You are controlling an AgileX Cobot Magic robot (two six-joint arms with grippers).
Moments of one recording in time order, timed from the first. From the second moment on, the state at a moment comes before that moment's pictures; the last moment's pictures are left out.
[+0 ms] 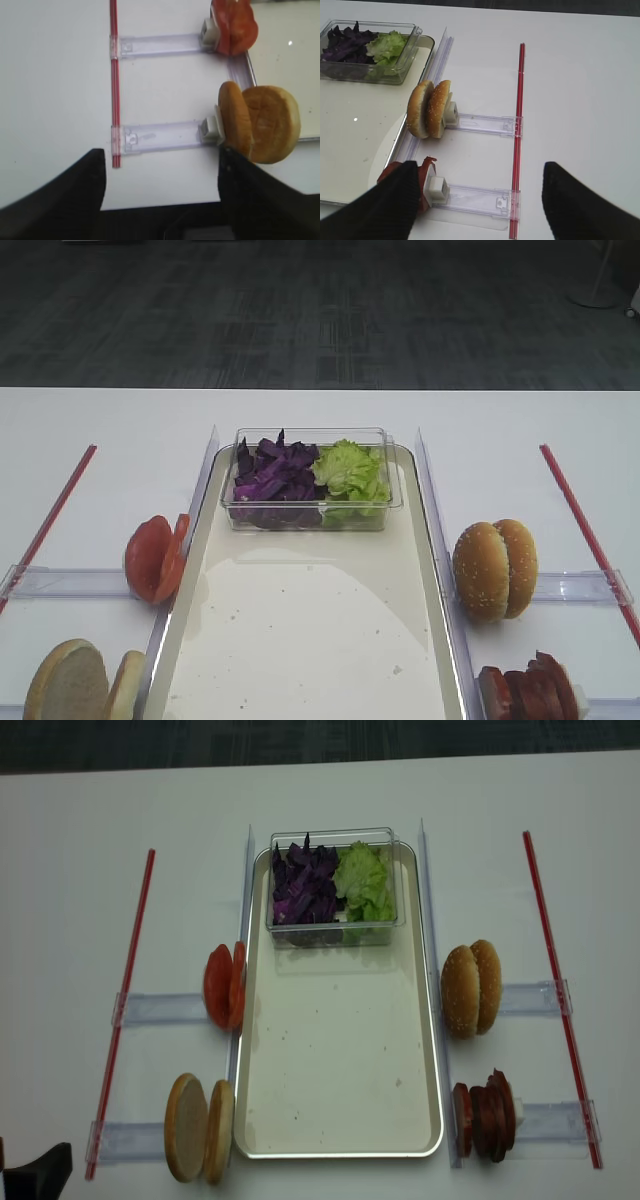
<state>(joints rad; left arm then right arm) -0.06 0.23 -0.50 -0.03 1.19 -0.04 -0.07 -0.02 -0.49 0.18 1.12 -0.14</state>
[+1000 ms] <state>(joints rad) -0.06 0.84 -0.67 -0.08 1.21 -0.11 -0.07 -0.02 -0.49 0.18 1.12 -0.15</state>
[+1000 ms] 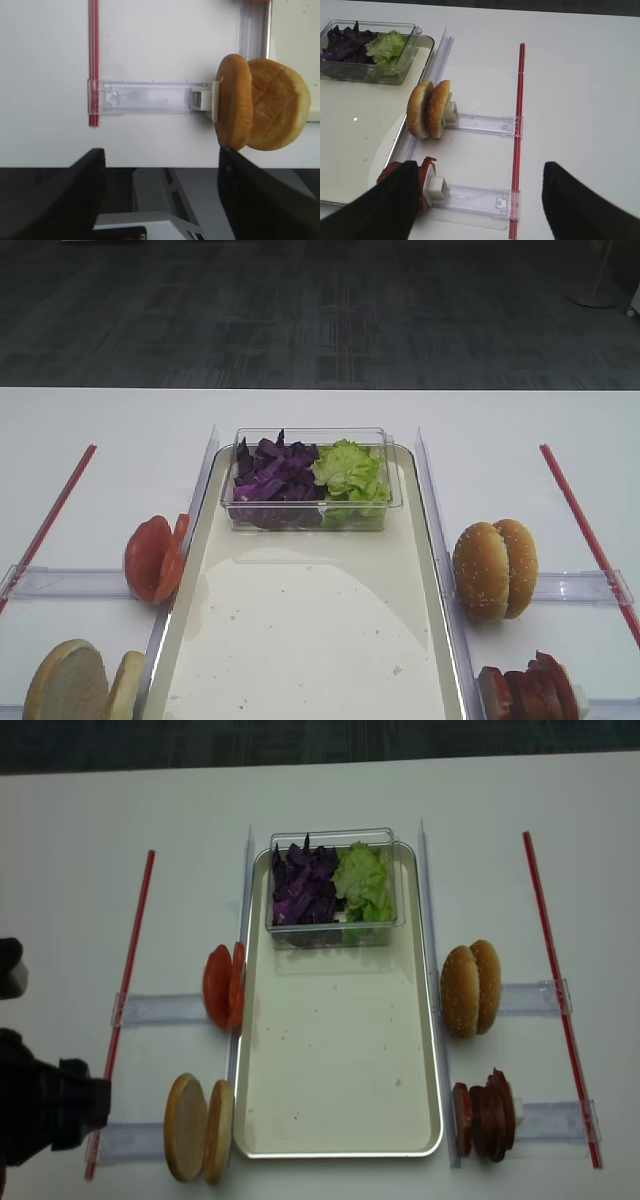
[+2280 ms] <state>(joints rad) -0.06 1.29 -0.89 -0.13 1.22 -0.06 -0.07 -0.02 -0.49 0.18 1.12 -0.15</state>
